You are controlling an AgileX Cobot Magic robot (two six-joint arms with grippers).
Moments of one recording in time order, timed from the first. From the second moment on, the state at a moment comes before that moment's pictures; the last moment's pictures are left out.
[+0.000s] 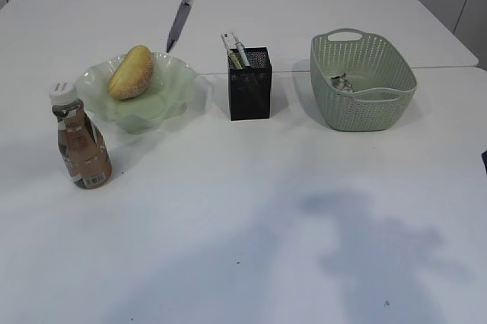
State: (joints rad) left arm -0.67 1.65 -1.50 0.34 0.47 -0.21; right arm 0.37 0.93 -0.74 -0.24 0.81 0.28
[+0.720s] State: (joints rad) left arm -0.50 1.67 -1.28 0.21 -0.21 -0.26; right arm 0.37 0.93 -0.74 -0.24 0.81 0.28
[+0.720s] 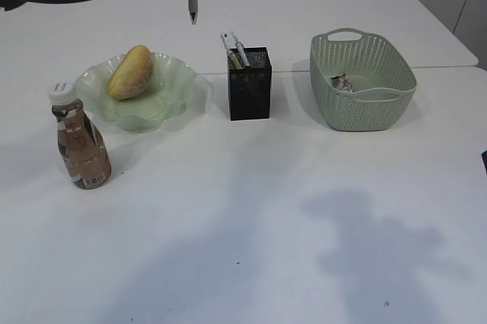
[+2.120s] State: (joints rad) left arm -0.46 1.99 -1.28 0.21 -0.80 -0.26; right arm 0.37 0.93 -0.74 -0.24 0.81 0.25
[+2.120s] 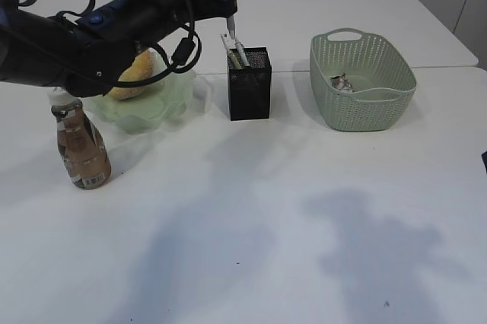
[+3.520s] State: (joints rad) left arm -0.46 2.25 -1.45 0.05 -0.88 -0.24; right arm 0.37 0.93 -0.74 -0.24 0.81 0.25
